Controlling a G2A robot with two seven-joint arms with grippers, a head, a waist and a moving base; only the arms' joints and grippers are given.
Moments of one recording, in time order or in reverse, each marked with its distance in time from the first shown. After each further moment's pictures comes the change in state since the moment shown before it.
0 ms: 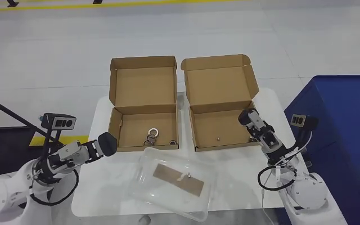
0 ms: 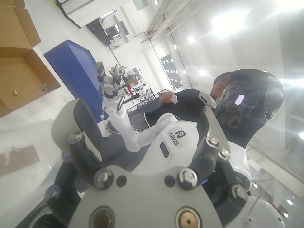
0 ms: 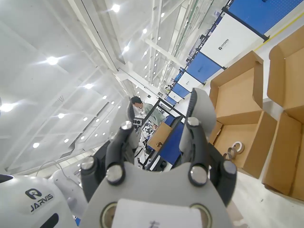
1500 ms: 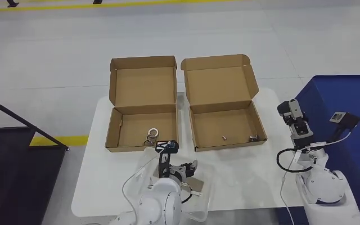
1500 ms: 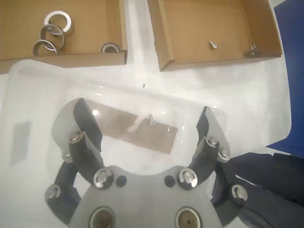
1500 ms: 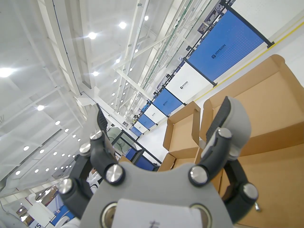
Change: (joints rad) left arm -0.266 -0.036 1.199 -0.006 1.870 0.895 0.336; right arm 0.025 -0.001 0.174 0.128 -0.149 0.009 -0.187
